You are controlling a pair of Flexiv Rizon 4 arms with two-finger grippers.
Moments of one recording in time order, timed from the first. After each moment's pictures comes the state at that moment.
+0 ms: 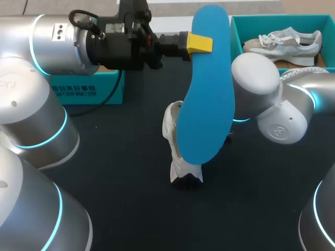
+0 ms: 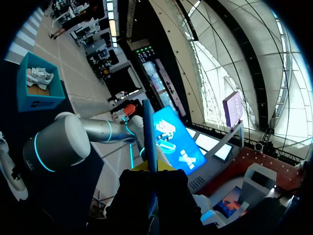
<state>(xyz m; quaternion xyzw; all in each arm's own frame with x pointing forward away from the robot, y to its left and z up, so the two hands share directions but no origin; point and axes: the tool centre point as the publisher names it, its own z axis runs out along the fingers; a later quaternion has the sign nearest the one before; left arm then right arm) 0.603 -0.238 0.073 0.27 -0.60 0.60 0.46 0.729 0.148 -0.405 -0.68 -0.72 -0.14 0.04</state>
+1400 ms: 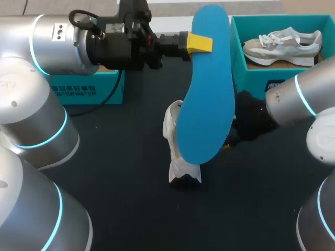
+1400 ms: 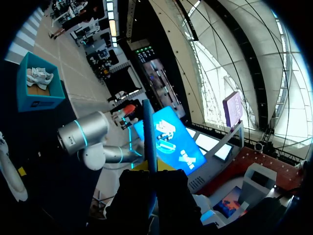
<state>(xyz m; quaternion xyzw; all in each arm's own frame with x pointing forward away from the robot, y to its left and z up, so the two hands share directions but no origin) 0.603 -0.238 0.073 0.27 -0.60 0.60 0.46 0.713 0.121 -0.306 -0.62 -0.68 -0.33 0.22</state>
